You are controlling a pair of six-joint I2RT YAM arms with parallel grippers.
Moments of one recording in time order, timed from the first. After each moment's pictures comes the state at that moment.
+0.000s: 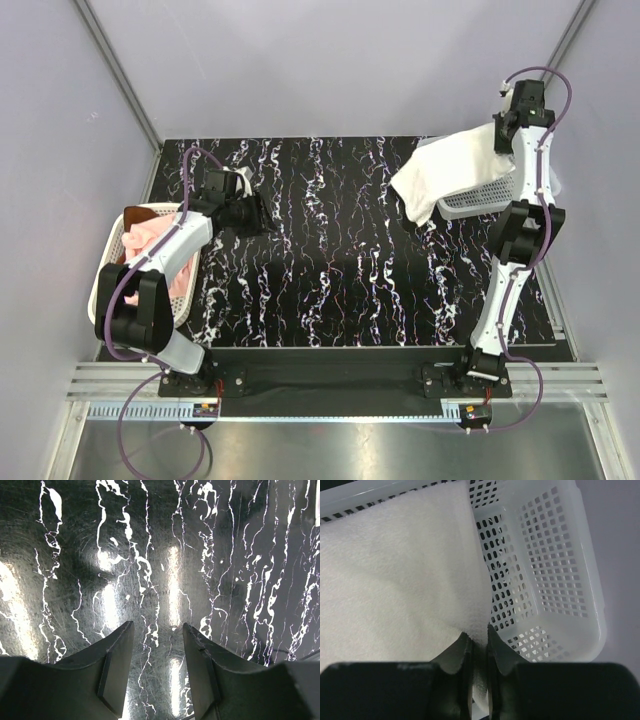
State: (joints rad) left arm -0.21 1.52 1.09 -0.47 0.31 -0.43; right arm -0.21 2.35 2.49 -0.96 0.12 -0.19
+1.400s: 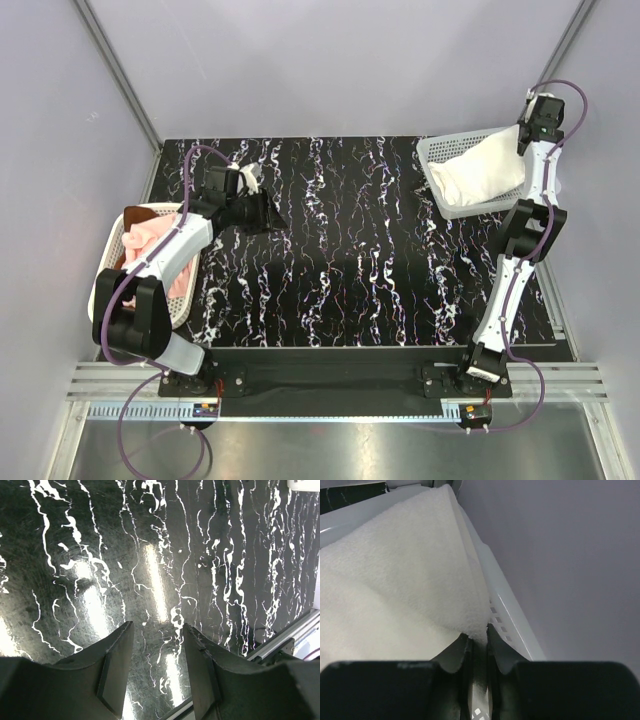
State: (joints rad) left arm -0.23 1.49 1.09 -0.43 0.45 -0.41; right arm -0.33 2.59 2.61 -0.66 0.19 -0.26
